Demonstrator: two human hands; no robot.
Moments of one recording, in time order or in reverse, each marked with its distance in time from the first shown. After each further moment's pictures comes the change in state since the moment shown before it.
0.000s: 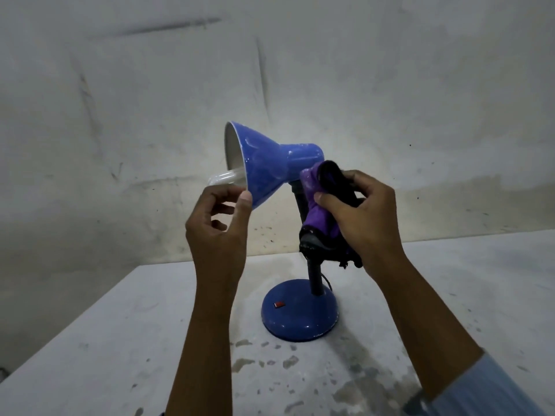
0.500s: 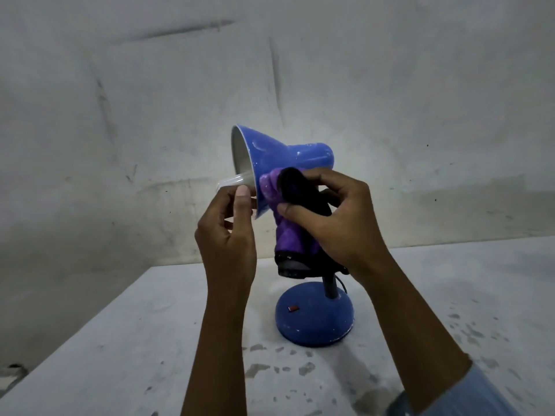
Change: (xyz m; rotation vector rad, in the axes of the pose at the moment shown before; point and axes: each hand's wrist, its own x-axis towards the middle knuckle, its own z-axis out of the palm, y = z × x) left_hand 0.003 0.004 -0.006 0.014 0.010 0.020; right_hand -0.013 -0.018 0.036 0.118 -0.265 -0.224
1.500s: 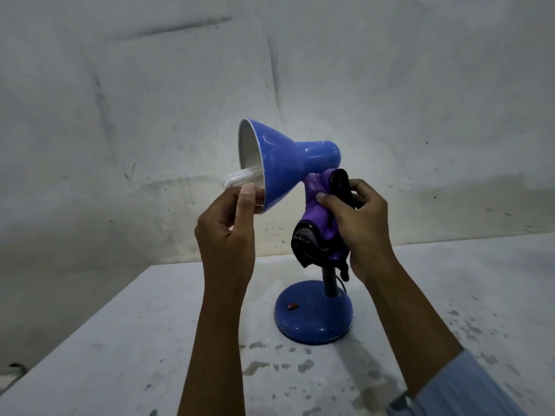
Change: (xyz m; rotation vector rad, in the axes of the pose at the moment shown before) left_hand -0.002 -0.001 0.000 -0.017 -0.050 0.025; right_hand 0.000 0.031 -0.010 0.225 0.320 0.394
